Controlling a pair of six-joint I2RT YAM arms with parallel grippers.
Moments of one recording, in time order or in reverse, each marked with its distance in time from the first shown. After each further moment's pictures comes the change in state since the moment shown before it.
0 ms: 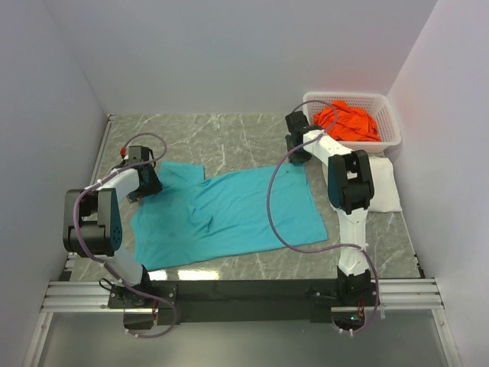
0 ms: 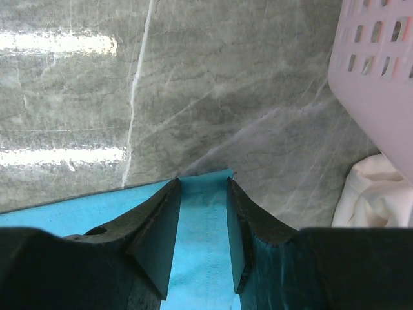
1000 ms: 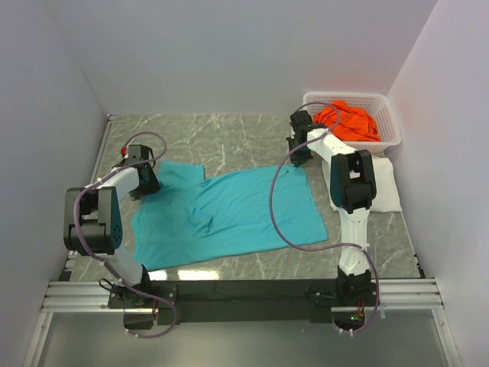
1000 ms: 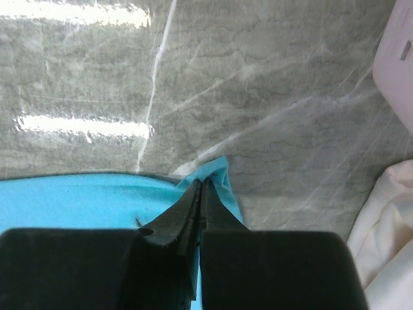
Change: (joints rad) left arm 0.003 0.011 0.013 0.004 0.018 0.004; right arm -0.031 0.000 0.012 -0.059 -0.154 -0.024
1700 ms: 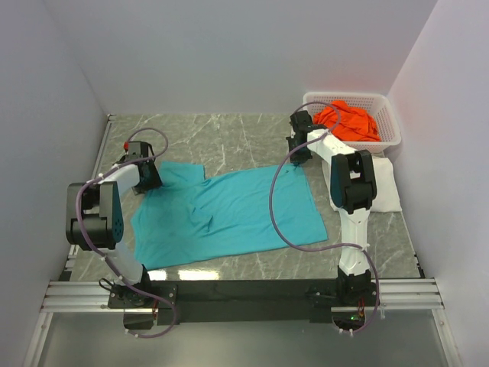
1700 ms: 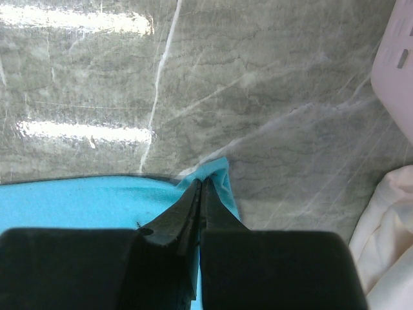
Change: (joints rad) left arm 0.006 0.053 0.043 0.059 0.076 0.040; right arm 0.000 -0.006 -0.017 0.038 0.000 0.000
